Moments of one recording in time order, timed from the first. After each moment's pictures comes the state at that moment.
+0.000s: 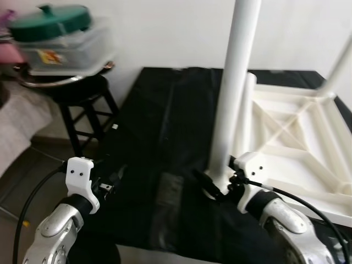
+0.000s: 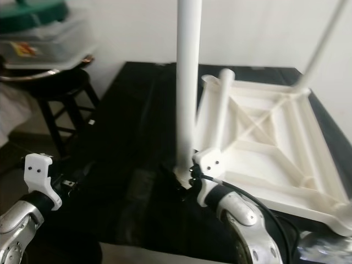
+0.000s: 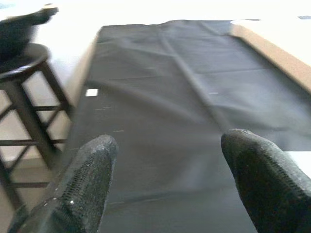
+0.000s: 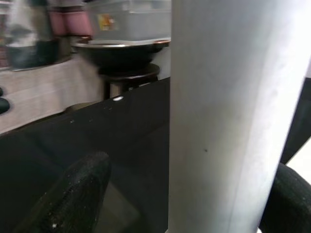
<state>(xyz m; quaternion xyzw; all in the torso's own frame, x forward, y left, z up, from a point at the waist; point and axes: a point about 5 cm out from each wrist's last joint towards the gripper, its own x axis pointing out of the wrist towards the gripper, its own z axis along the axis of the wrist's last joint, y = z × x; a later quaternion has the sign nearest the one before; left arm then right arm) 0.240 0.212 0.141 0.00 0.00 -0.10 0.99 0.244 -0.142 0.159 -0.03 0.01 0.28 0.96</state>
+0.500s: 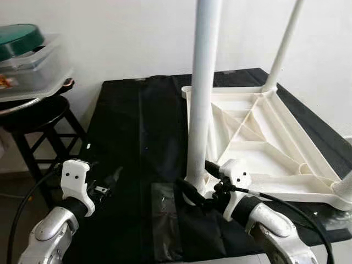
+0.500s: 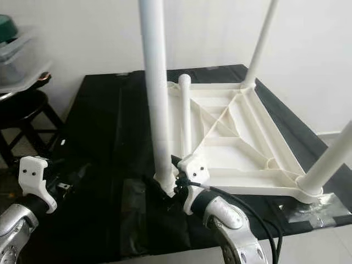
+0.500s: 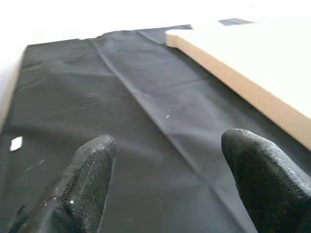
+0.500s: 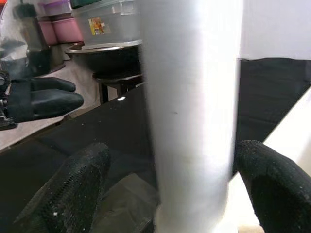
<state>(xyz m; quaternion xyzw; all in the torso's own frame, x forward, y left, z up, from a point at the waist) 0.241 0.209 0.144 0.00 -0.02 -0.11 0.99 0.236 -0.120 0.155 0.00 0.01 0.37 0.93</state>
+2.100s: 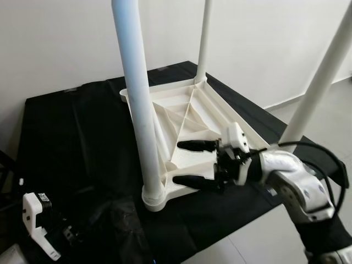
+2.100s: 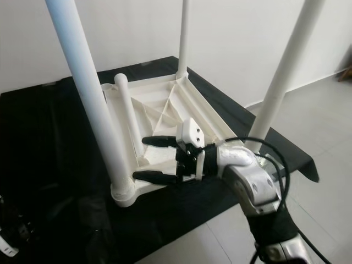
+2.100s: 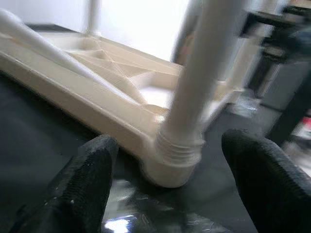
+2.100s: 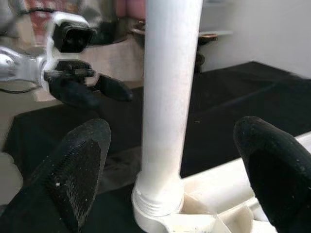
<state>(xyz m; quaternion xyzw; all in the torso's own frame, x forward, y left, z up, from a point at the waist) 0.163 0.232 0.146 -0.09 -0.04 -0.36 0.93 0.297 -0.110 0.229 -0.07 -0.04 0.67 0.74</state>
